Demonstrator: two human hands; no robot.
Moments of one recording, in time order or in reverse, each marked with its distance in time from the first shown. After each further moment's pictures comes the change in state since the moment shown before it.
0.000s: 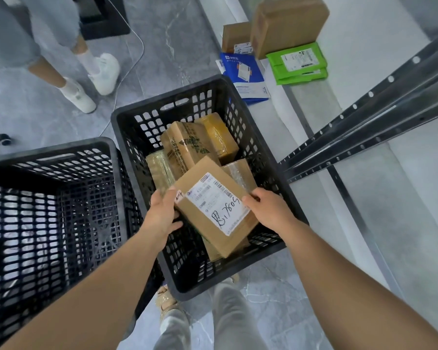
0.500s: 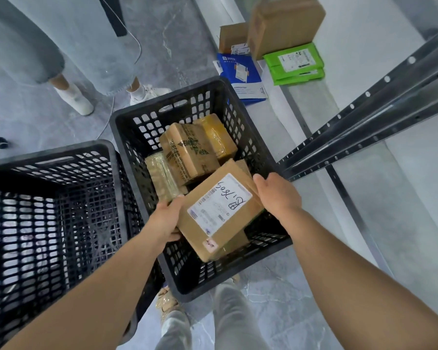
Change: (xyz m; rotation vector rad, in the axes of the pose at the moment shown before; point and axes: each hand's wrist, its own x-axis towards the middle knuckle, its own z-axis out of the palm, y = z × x) left_hand -0.002 0.003 -0.001 0.256 -0.034 -0.108; right_hand 0.012 -0.011 -0.020 -0.098 0.298 0.102
